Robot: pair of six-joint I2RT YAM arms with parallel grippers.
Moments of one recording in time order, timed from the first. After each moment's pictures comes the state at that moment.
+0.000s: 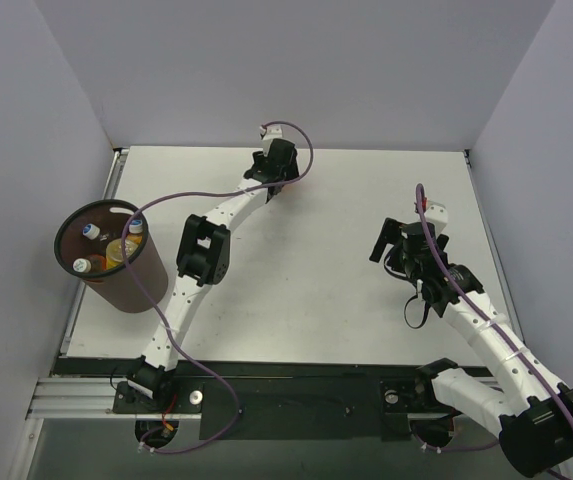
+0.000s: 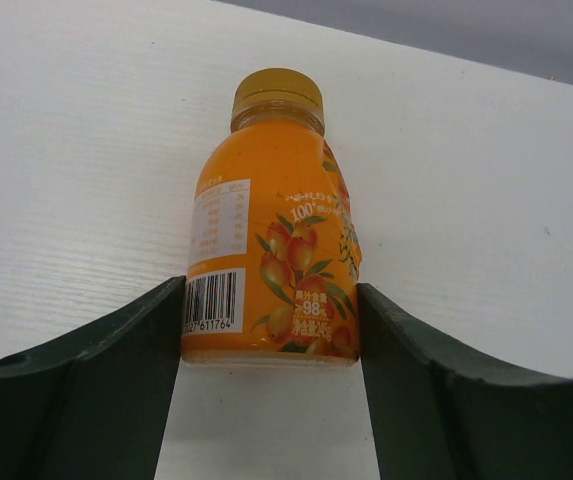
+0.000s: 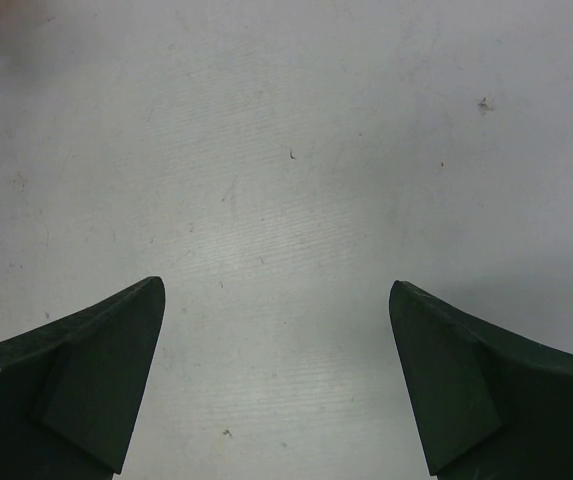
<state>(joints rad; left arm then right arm) -0.50 2.68 2.43 -0.32 -0.41 -0.48 0.36 0.96 0.74 -0.44 0.34 0.49</state>
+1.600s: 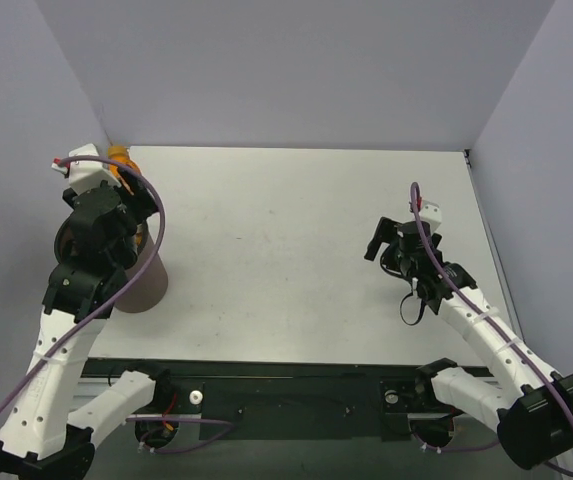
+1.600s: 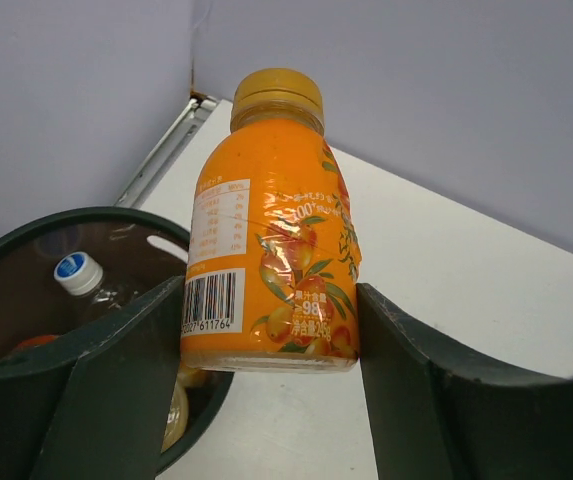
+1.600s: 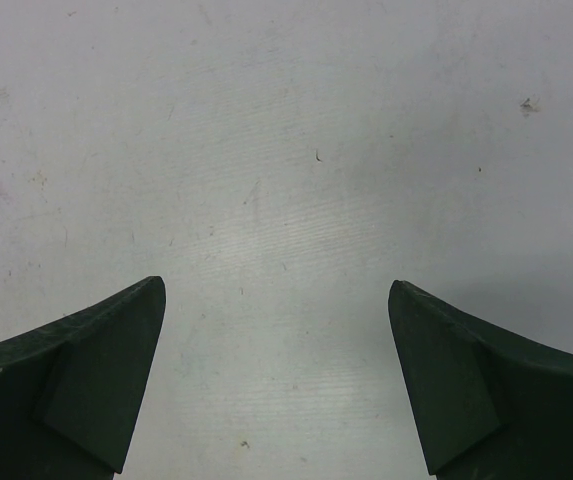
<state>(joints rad) -0.33 0.91 1.27 -0.51 -0.61 -0.33 0.36 1.00 0.71 -0.37 0.30 0.51</state>
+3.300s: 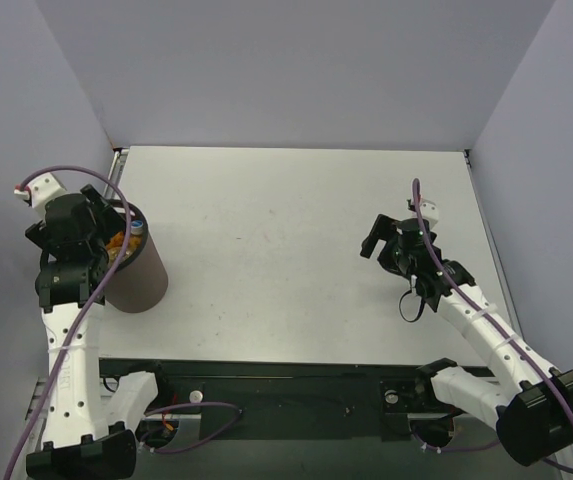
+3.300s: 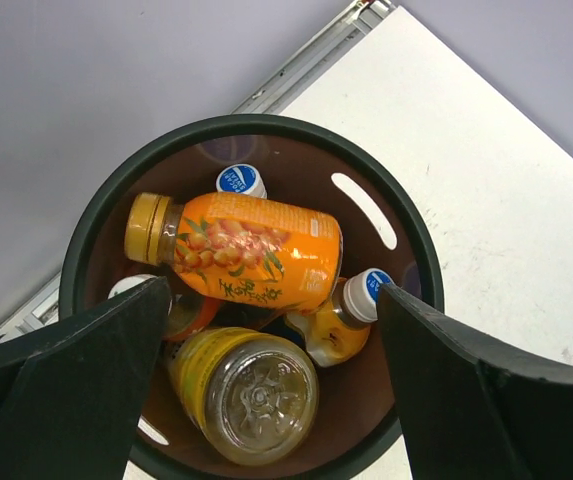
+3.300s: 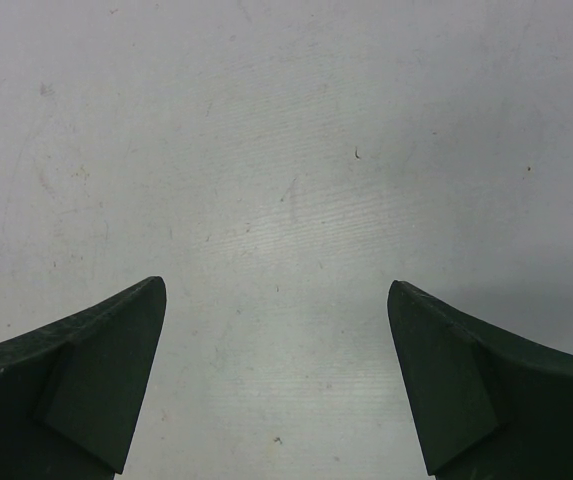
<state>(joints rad) 0.15 0.91 1.17 -0.70 -0.43 -0.43 0.36 1.03 0.73 -0.34 0.24 0.55</state>
